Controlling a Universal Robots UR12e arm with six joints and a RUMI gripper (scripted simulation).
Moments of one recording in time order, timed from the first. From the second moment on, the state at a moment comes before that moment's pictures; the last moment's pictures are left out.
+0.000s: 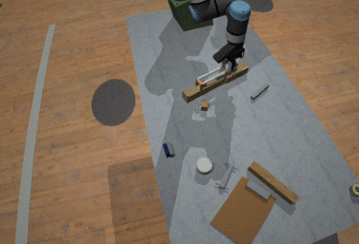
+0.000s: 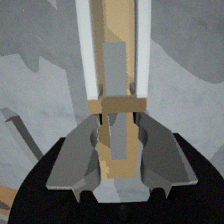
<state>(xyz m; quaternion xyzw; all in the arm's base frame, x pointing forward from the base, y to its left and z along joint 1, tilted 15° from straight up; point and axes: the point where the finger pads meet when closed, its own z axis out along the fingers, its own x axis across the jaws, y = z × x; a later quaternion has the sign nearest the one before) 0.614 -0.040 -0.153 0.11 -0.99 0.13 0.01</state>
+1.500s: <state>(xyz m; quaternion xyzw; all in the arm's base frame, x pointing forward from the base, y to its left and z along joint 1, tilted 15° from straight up) 0.614 -0.024 -0.093 0.11 -0.99 0.13 0.01</state>
